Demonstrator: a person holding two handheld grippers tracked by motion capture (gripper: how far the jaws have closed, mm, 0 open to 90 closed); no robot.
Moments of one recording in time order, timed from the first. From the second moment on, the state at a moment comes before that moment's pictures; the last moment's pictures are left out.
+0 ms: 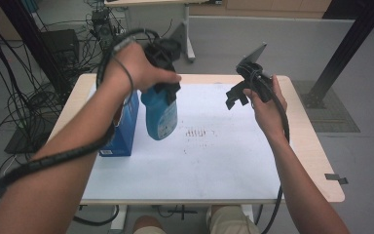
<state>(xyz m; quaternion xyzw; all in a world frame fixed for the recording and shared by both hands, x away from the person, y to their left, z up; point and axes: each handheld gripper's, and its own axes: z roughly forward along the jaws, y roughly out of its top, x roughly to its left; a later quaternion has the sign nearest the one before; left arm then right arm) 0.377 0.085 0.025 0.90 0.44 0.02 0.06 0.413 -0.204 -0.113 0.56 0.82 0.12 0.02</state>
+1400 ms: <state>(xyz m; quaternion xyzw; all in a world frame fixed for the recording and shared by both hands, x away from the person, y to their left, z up) 0.414 0.245 0.087 0.67 0.73 0.07 0.07 0.413 -0.188 -0.119 0.56 0.82 0.10 0.03</state>
